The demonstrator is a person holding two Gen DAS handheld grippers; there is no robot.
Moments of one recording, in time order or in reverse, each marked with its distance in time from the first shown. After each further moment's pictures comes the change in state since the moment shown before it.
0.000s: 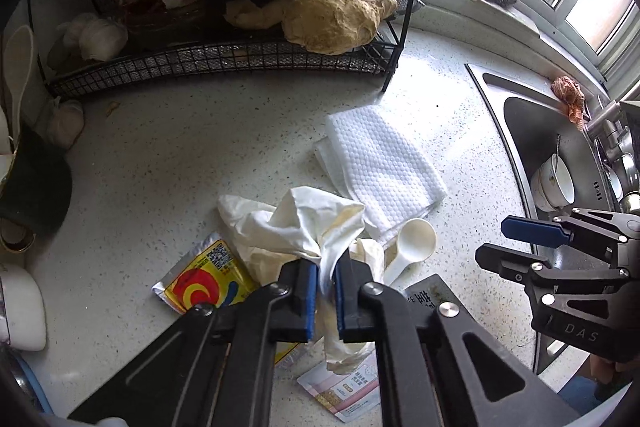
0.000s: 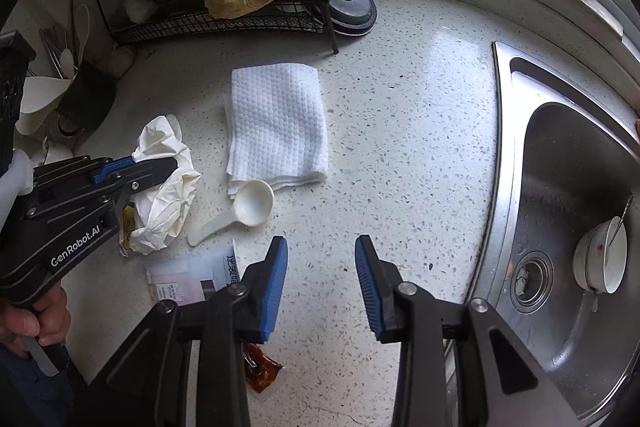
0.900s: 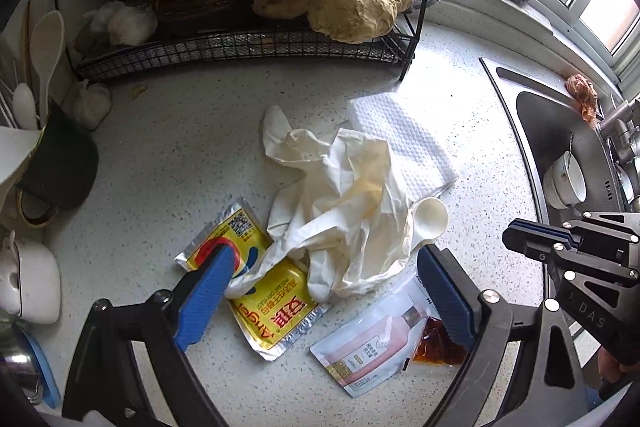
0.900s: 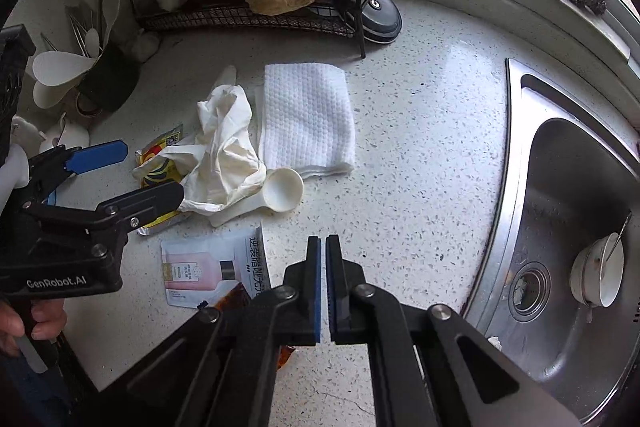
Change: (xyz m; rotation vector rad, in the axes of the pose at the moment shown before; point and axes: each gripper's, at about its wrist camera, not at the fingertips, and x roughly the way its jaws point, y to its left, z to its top) left arm -0.007 0.007 -0.005 -0.008 0.037 0.055; right arm -0.012 0.010 -0.016 -0.052 -0.019 0.004
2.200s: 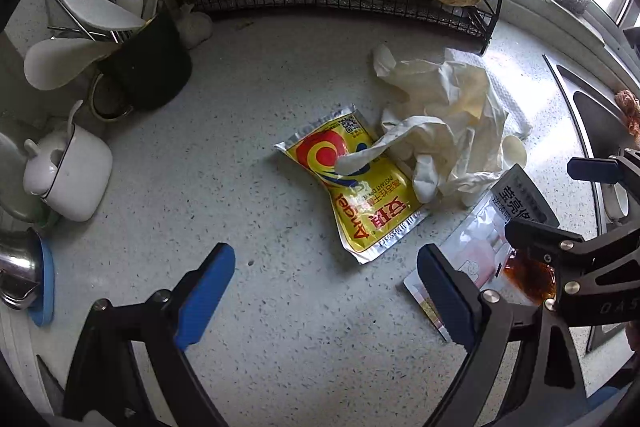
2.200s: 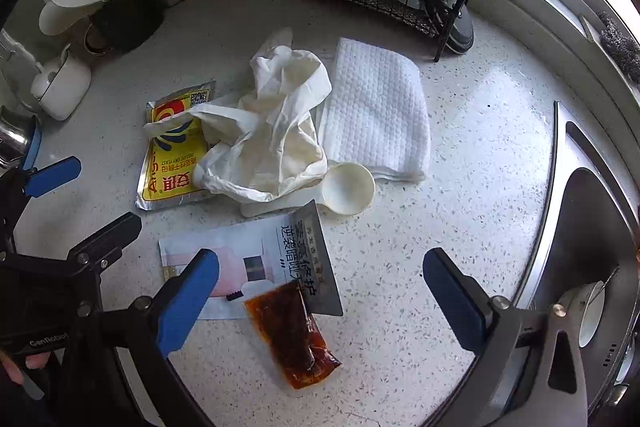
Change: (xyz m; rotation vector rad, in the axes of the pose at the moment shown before) left arm -0.014 0.037 -0.085 -0.172 -0.026 0.195; right arm 0.045 0.064 0.013 -0.208 0.051 -0.058
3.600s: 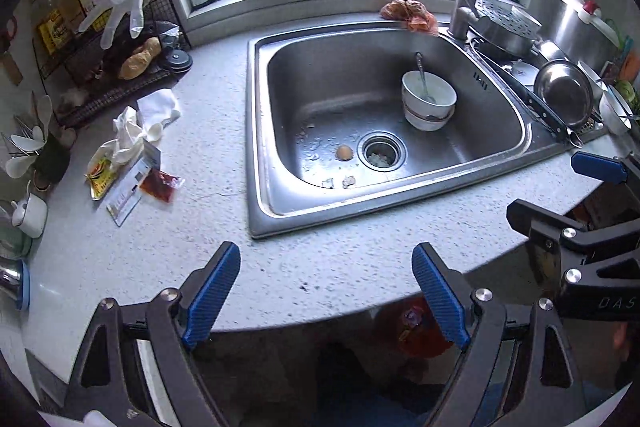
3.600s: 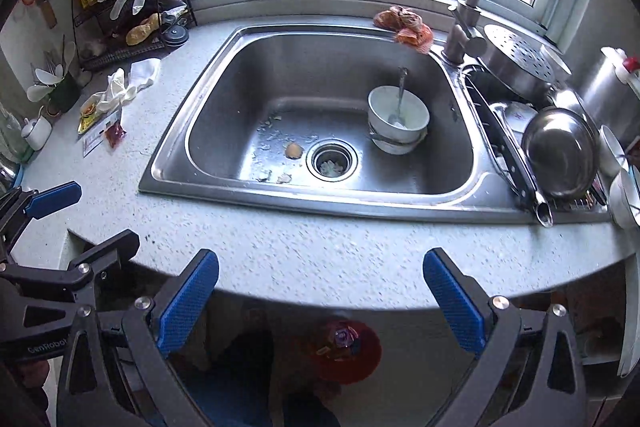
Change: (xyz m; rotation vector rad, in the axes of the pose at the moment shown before) left arm -0.159 -0.307 -0.170 0.369 -0.167 -0.157; right arm -0.184 -0.155 -0.345 0.438 -0.245 -0.220
